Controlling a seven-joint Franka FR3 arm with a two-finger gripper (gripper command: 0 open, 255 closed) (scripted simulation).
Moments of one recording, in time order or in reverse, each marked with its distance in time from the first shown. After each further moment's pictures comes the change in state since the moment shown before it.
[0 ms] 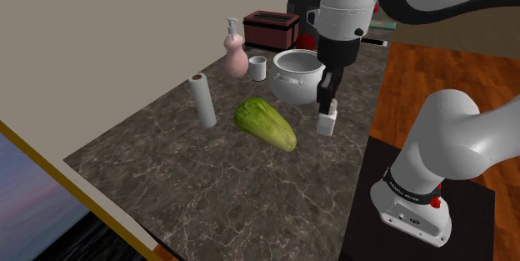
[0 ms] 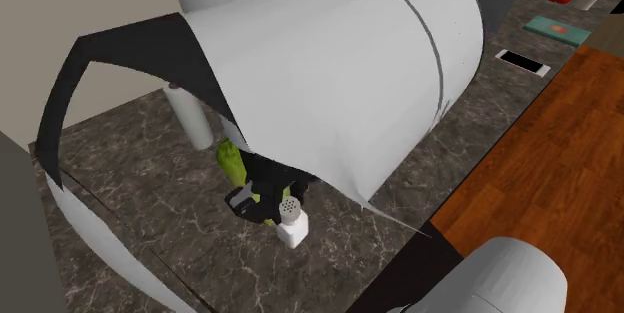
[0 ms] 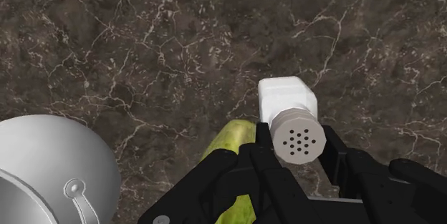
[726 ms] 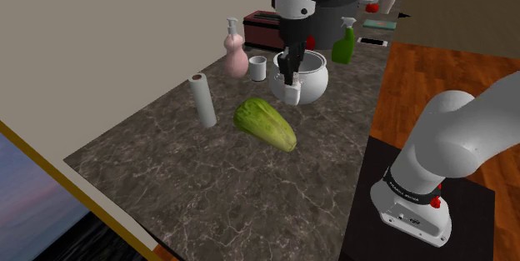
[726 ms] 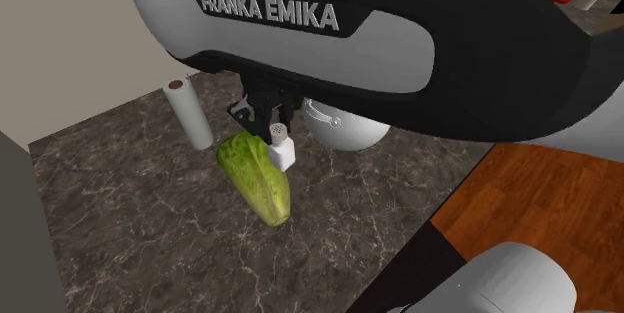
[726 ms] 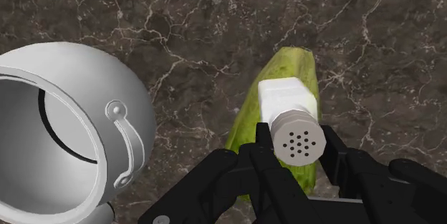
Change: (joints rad) arm -0.112 0.384 -0.089 0.229 -0.115 0.145 -0.133
